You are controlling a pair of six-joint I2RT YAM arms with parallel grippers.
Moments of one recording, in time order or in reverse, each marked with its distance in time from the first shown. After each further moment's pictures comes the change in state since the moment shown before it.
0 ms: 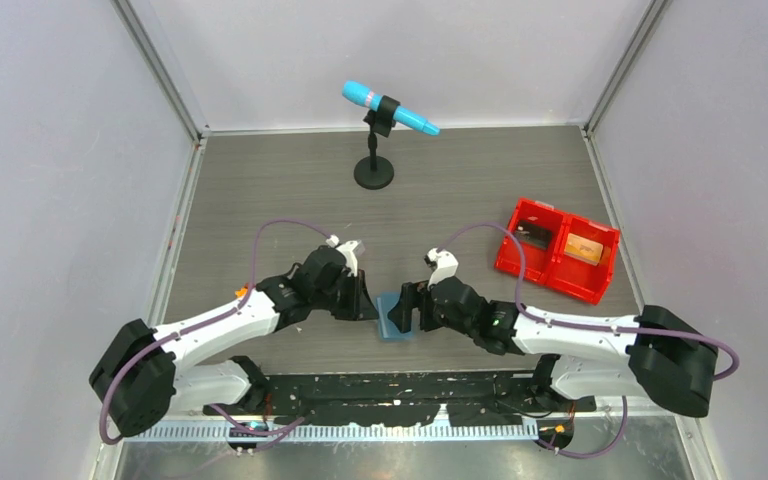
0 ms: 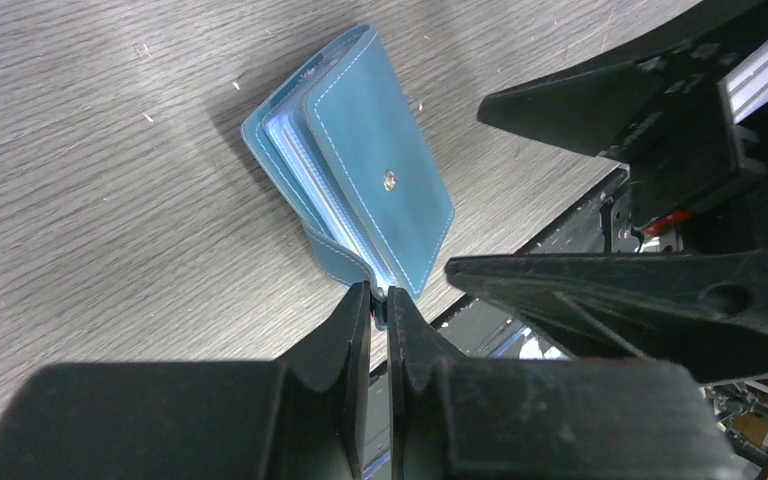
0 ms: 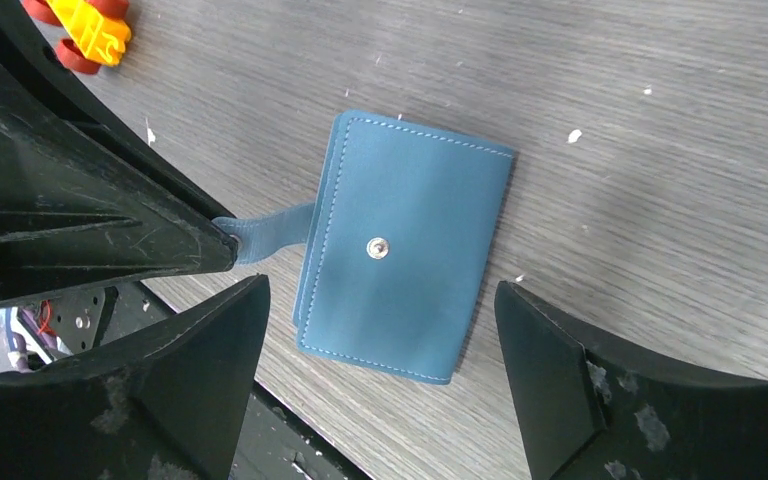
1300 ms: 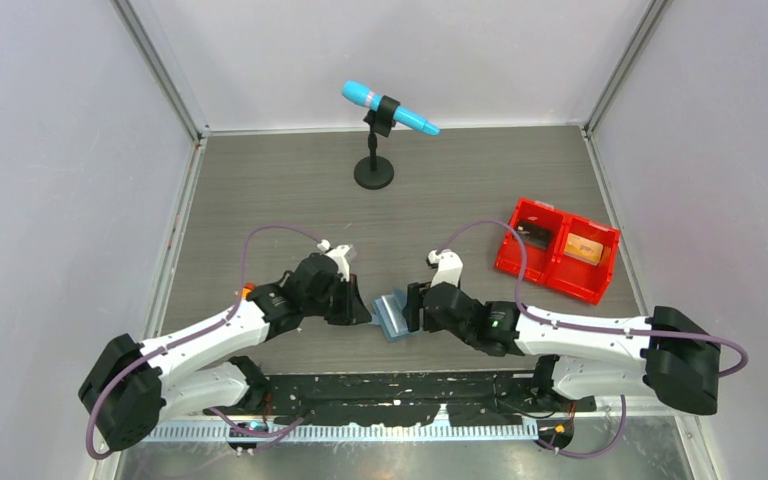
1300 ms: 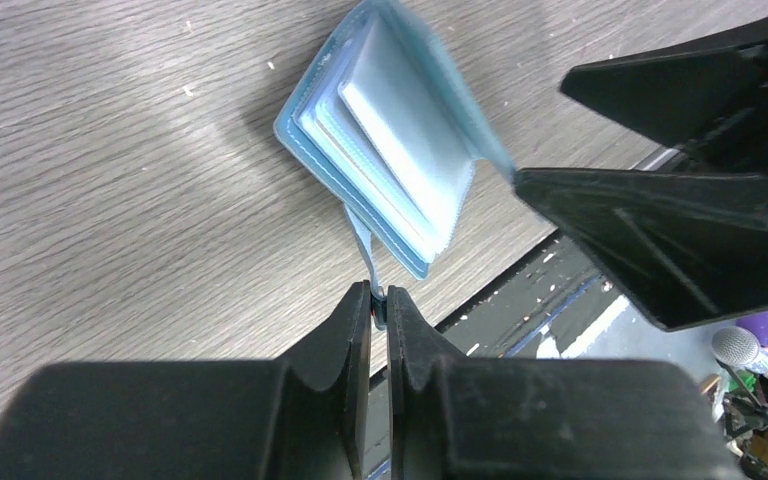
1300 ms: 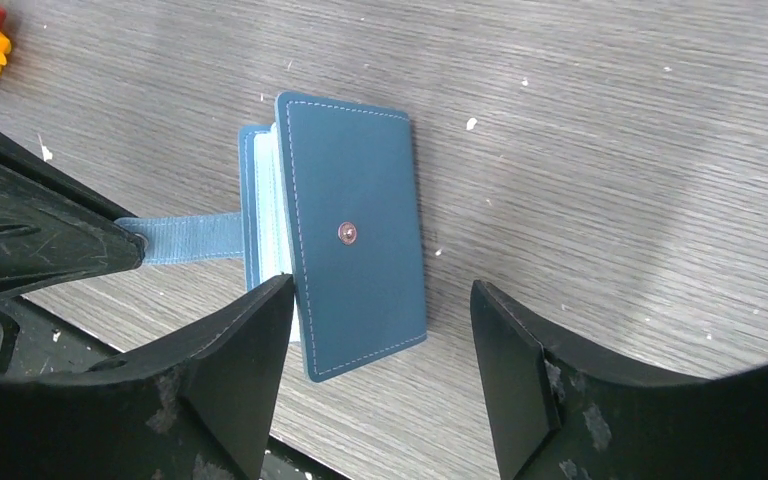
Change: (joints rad) left arm 0.000 -0.099 -0.061 -0.010 -0.036 -0.004; right arm 0.092 0.005 0.103 -0.254 0.225 0.012
